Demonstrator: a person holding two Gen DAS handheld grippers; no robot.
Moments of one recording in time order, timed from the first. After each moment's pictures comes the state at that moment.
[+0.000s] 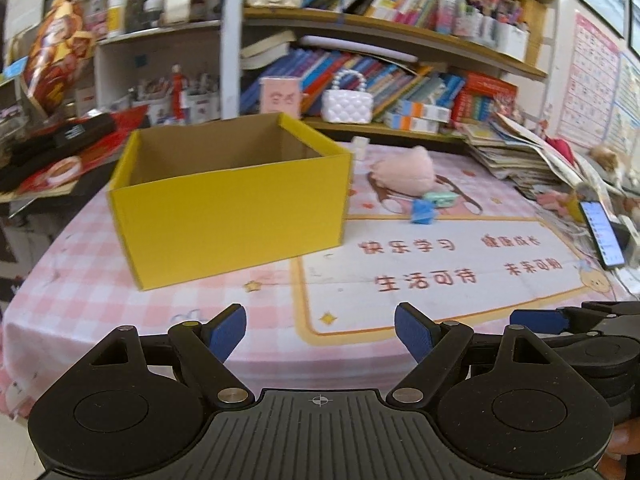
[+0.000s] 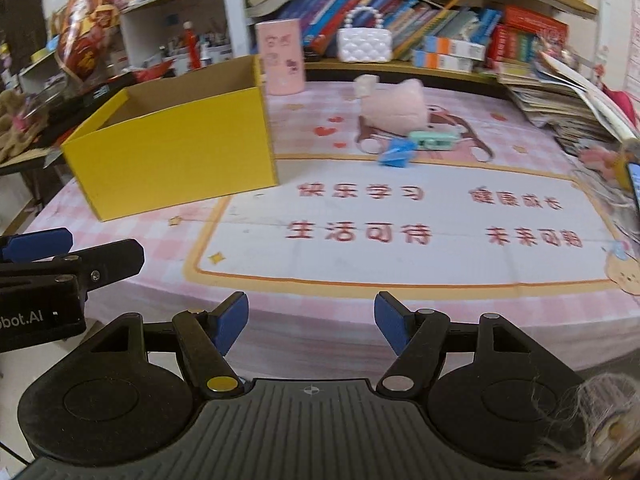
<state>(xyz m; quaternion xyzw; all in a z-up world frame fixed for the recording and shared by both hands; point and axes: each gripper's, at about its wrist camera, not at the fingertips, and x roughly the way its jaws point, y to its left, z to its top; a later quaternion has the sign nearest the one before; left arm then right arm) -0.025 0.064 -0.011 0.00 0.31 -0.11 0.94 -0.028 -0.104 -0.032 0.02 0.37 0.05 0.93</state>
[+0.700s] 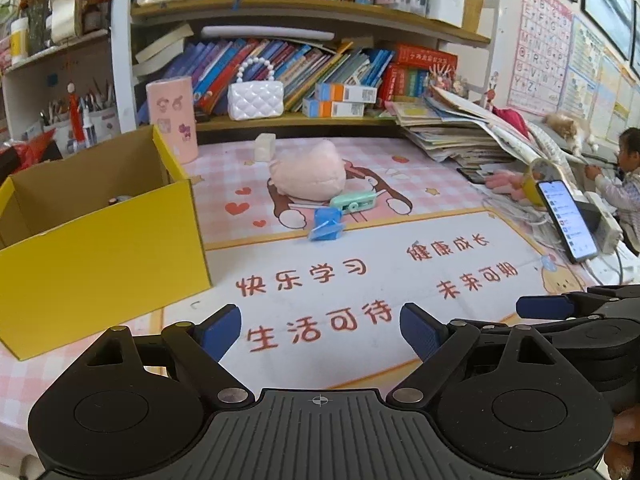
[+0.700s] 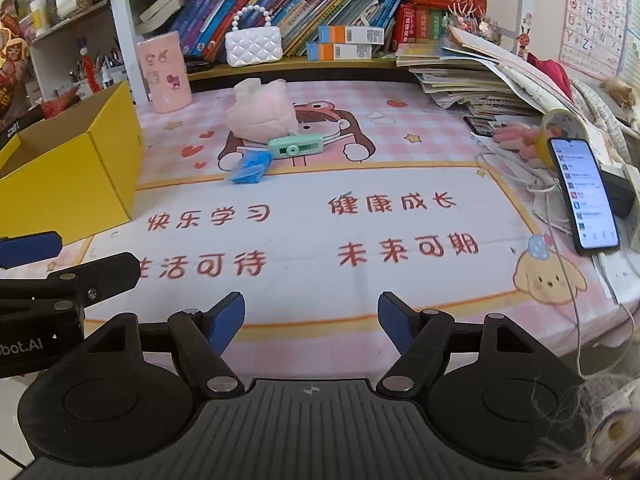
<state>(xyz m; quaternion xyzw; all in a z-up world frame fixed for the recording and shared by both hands) 0.038 -0.047 -0.016 0.03 0.33 -0.18 0.93 0.009 -0.214 -0.031 0.04 0.38 -0.03 0.92</state>
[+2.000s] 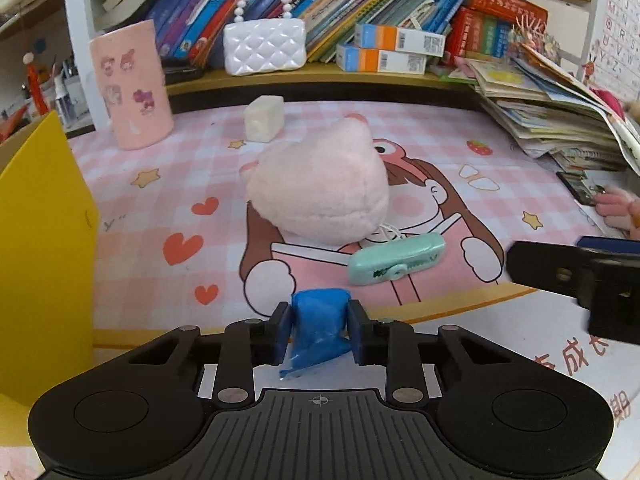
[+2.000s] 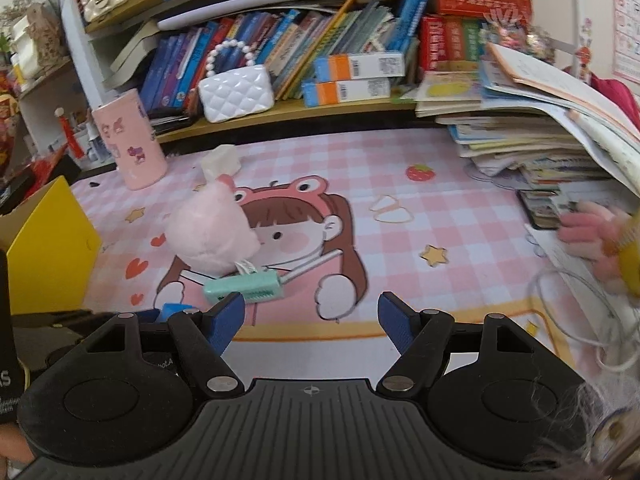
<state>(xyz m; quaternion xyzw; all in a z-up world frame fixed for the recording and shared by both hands) 0.219 -0.141 -0.070 0.03 0.40 -0.09 0.91 0.192 -0.311 -0.030 0.08 0.35 0.04 0.93</state>
